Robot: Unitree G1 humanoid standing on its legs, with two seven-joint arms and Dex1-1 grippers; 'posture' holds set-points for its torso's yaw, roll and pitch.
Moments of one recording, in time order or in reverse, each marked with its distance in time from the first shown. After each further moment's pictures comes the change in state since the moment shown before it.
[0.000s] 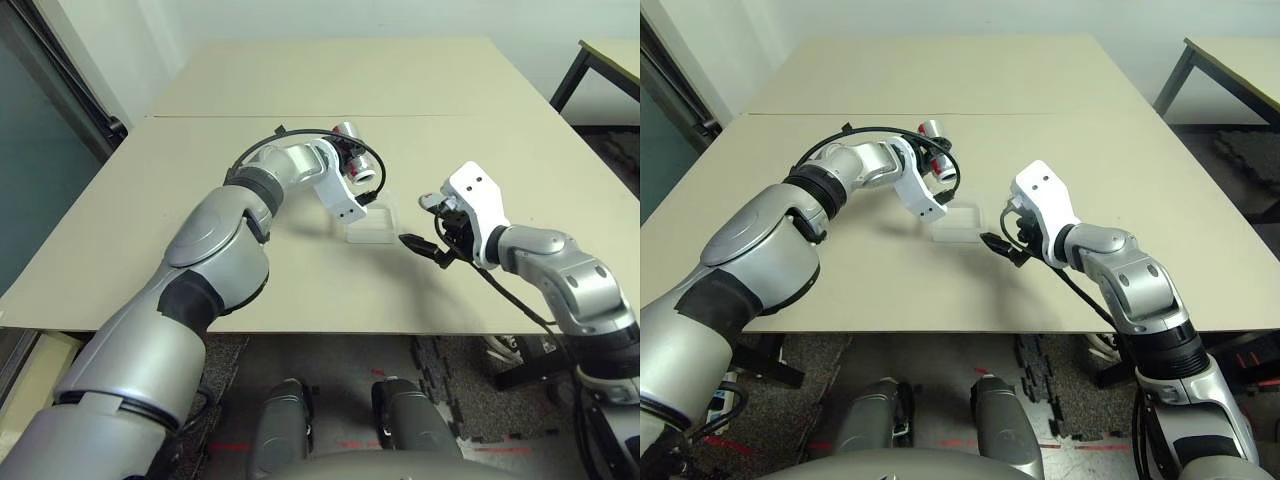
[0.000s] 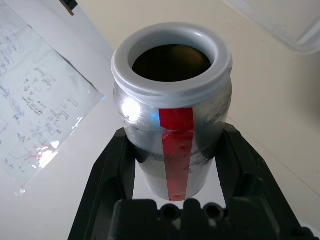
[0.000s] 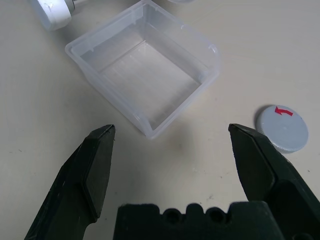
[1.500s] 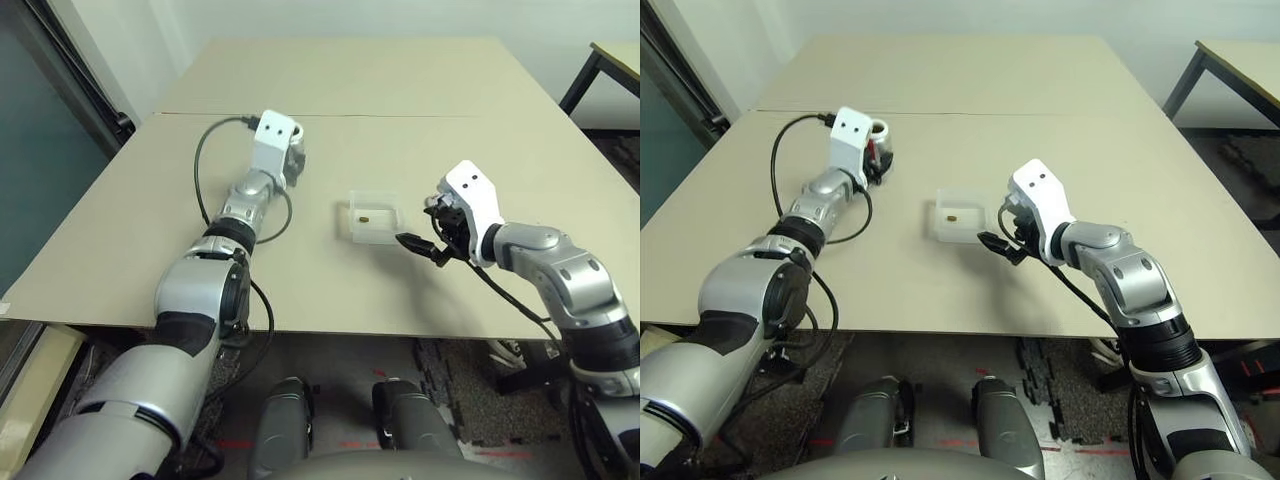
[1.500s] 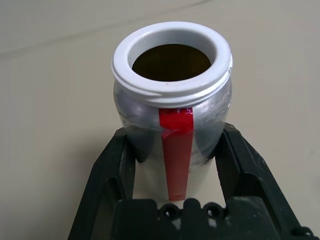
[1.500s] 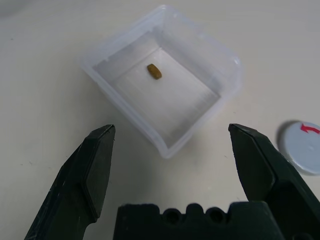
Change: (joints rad) left arm 0.335 -0.006 1.170 -0.023 -1.083 0.375 -0.278; right arm -0.029 0.020 0.008 0.040 0.001 0.020 0.022
